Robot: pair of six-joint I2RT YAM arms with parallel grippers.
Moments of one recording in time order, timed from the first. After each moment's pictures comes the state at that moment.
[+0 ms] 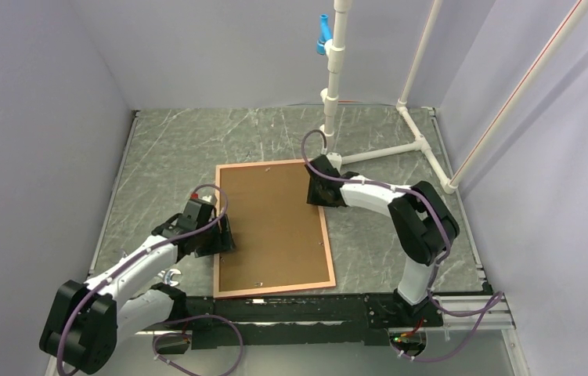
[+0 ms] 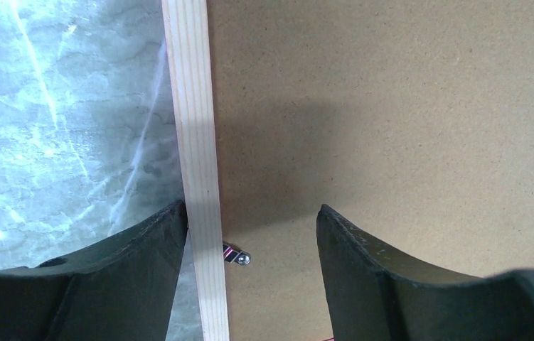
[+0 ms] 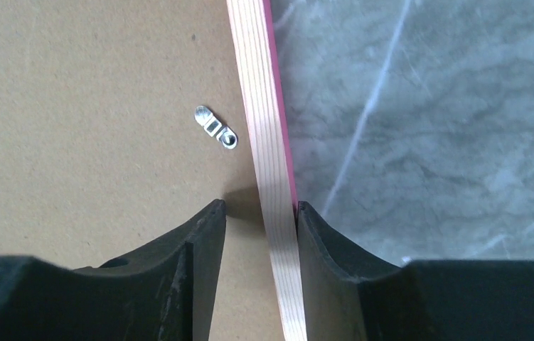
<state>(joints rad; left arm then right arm) -0.40 1.05 0.47 -0.46 0.07 -0.59 0.63 1.83 1.10 -0.28 0.25 0.67</state>
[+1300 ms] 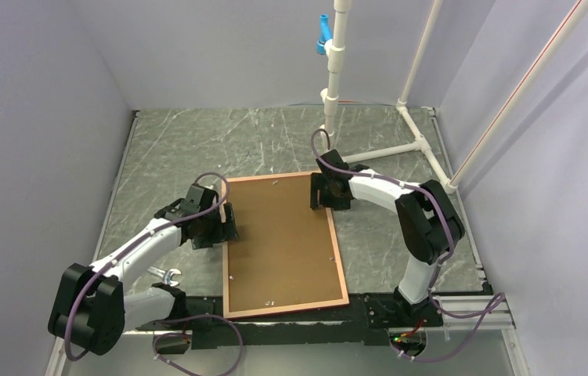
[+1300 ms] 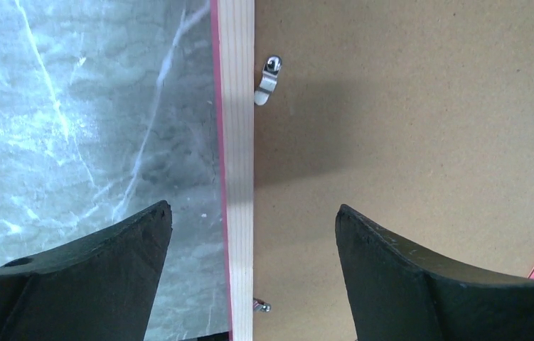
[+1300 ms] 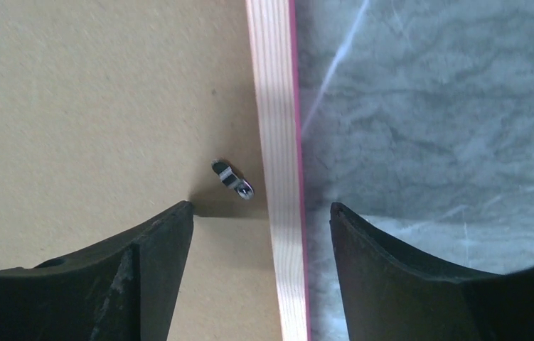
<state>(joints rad) -0.38 1.14 0.61 -0.57 0.07 -0.59 0.54 1.77 1.09 -0.44 0.07 0.54</state>
